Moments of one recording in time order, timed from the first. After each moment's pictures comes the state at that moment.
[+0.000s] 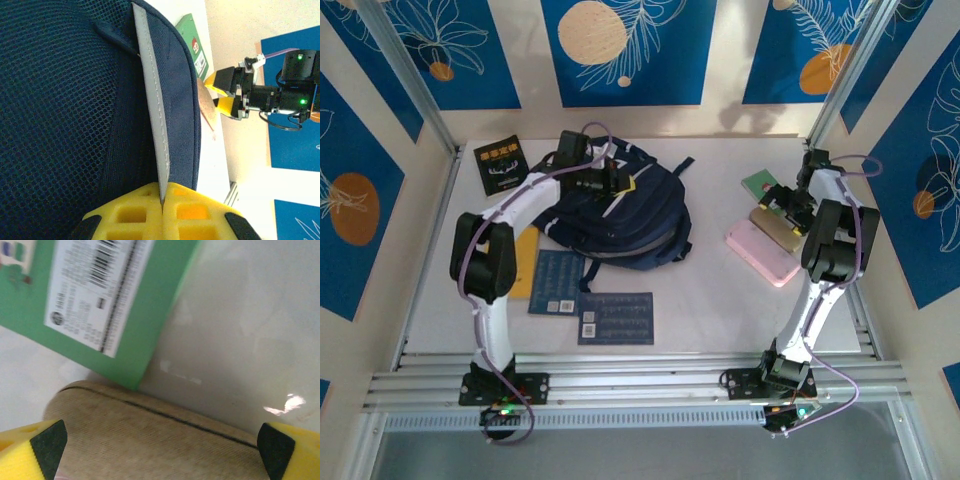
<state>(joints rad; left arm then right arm) -0.37 1.99 1.63 -0.38 0.74 -0.63 -0.29 2.08 1.60 -0.89 -0.16 0.41</state>
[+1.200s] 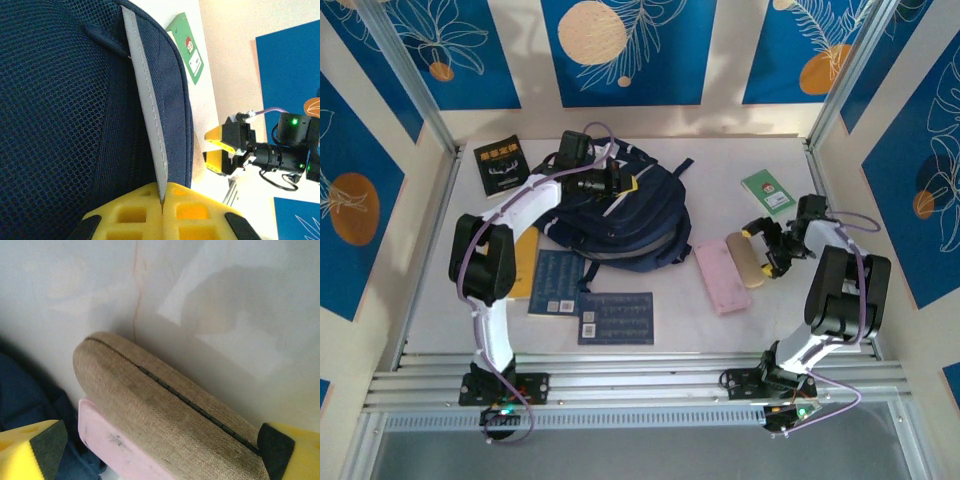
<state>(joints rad) -0.38 1.98 1.62 -0.35 0.74 -0.63 -0.26 1.60 0.91 -0.62 -0.52 0.72</state>
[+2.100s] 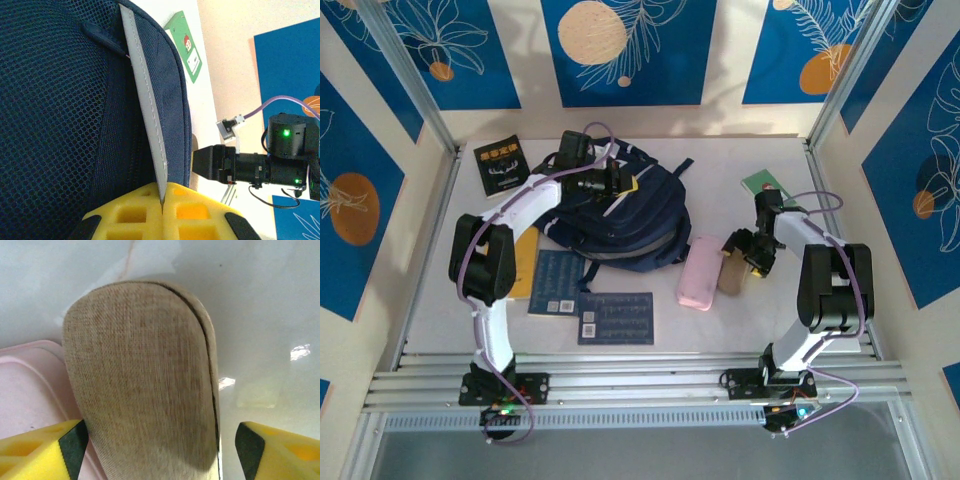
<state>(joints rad) -0.38 1.98 1.62 -0.35 0.75 -0.63 -0.01 1.64 0.99 -0.78 -0.18 0.60</state>
